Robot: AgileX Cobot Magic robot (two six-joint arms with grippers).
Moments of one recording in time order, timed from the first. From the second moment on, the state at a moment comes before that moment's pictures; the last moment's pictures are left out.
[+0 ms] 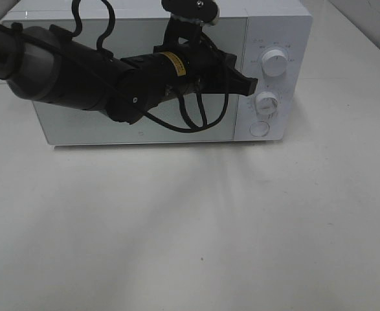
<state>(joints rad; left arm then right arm) -0.73 2.10 -1.33 0.00 -0.44 -0.02 0.00 0.00 -0.51 -0.09 1.04 0.03</state>
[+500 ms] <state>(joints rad) -0.77 1.99 -1.15 -0.04 -0.44 -0.02 0.00 0.00 -0.51 -0.09 1.04 0.03</state>
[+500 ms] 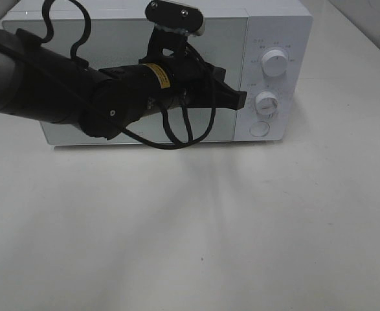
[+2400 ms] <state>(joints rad) -0.43 1.41 -1.10 -0.10 1.00 0.02 0.00 0.00 -0.51 -0.09 1.04 0.03</state>
